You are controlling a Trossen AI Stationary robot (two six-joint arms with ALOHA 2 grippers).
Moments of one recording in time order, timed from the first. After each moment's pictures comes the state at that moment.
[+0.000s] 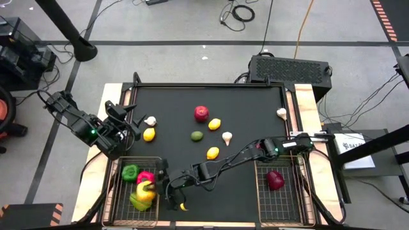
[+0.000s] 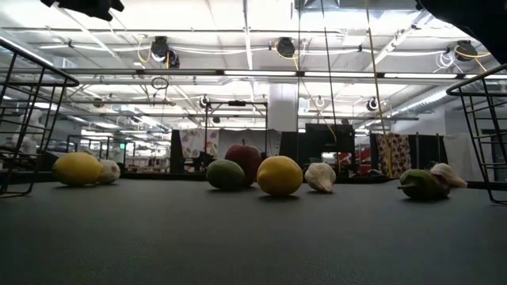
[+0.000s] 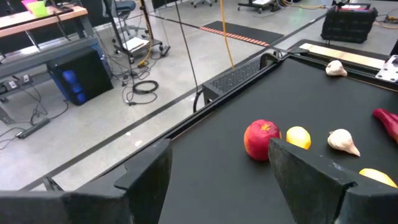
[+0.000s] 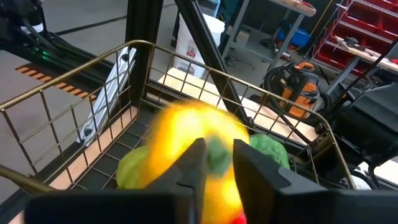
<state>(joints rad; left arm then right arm) -0.64 0.92 1.10 -1.55 -1.18 -1.28 0.33 2.54 2.23 0.05 0.13 -0.24</state>
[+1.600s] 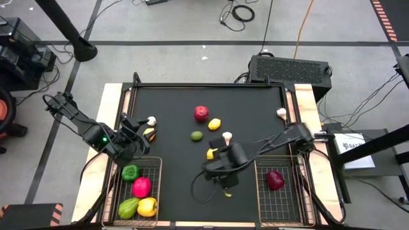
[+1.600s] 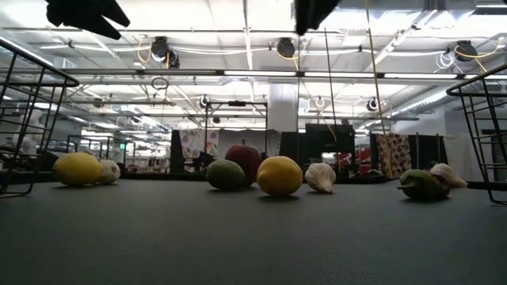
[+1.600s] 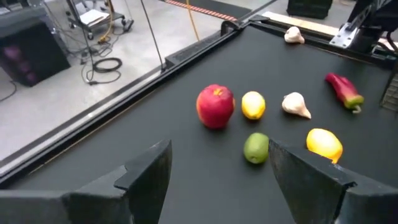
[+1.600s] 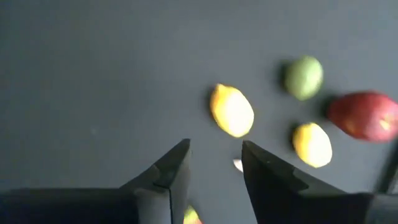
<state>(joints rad) -0.64 0.94 0.93 -1.13 -1.04 -1.07 0.36 2.03 2.06 -1.39 0.25 0.01</state>
